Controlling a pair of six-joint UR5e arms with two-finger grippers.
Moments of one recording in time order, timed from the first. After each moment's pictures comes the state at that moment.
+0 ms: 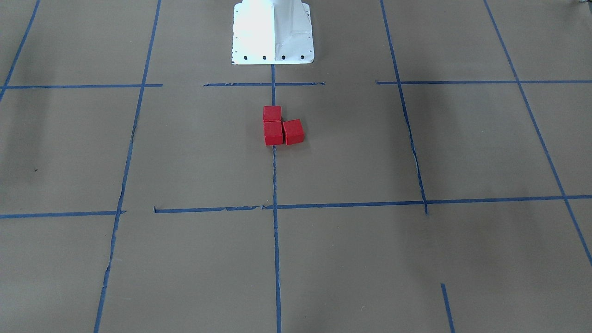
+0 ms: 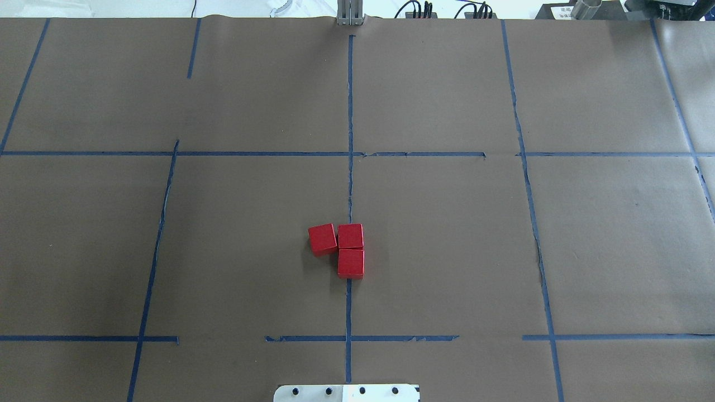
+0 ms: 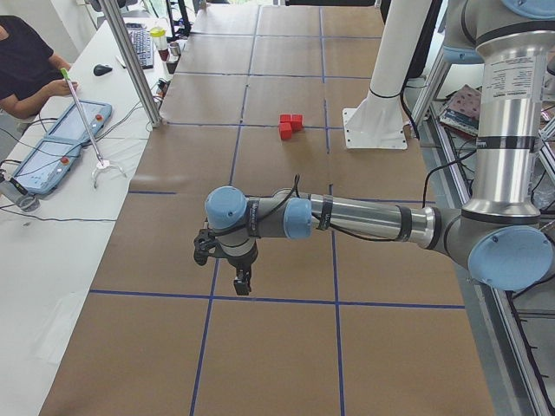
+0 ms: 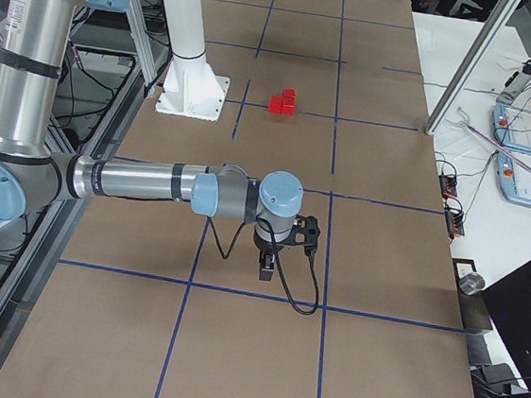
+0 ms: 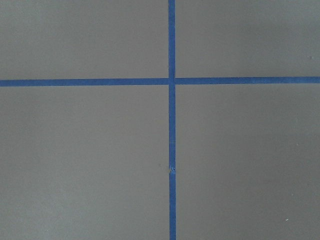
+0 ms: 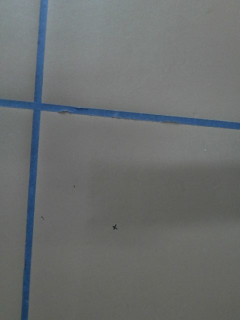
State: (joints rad) left arm -1.53 -1.55 -1.70 -1.43 -2.36 0.01; right arm 1.50 -1.77 1.85 -1.64 2.39 -0.02
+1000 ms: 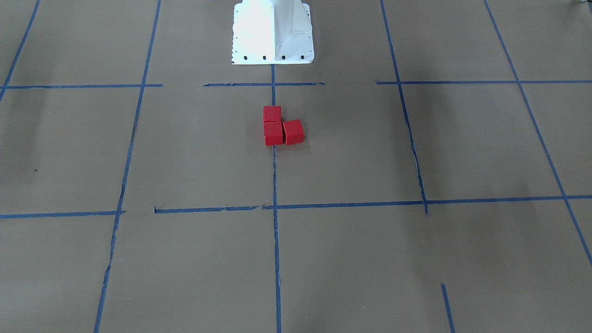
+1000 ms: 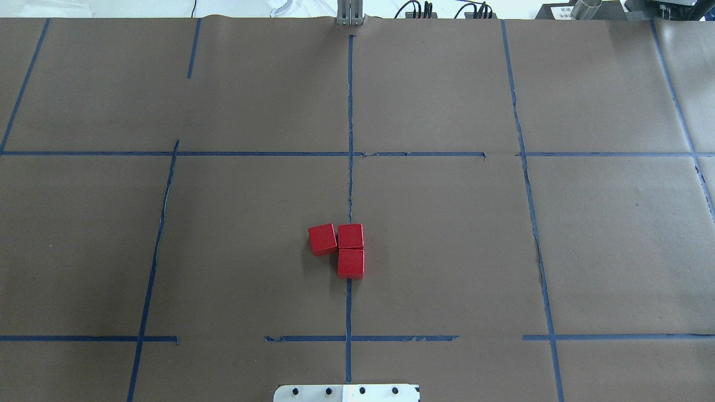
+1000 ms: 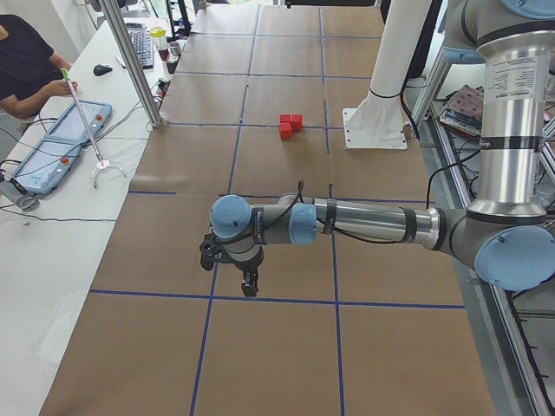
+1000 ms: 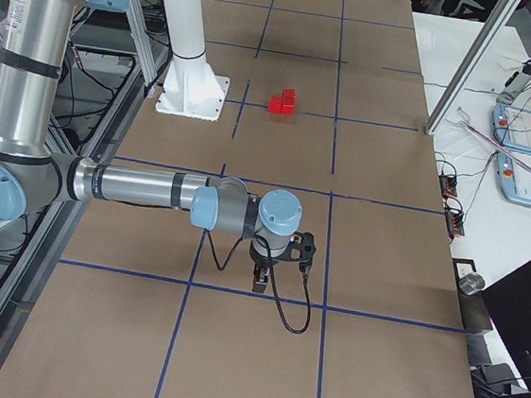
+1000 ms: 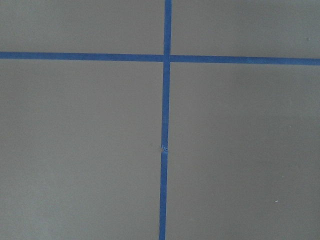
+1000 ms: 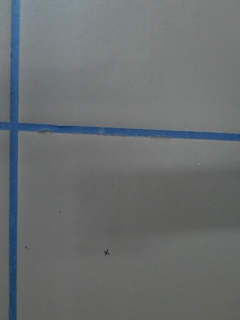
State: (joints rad) left arm -1.53 -1.50 -1.71 -1.43 -2.44 0.00; right arm 1.50 -1.76 1.79 -1.64 2.39 -0.01
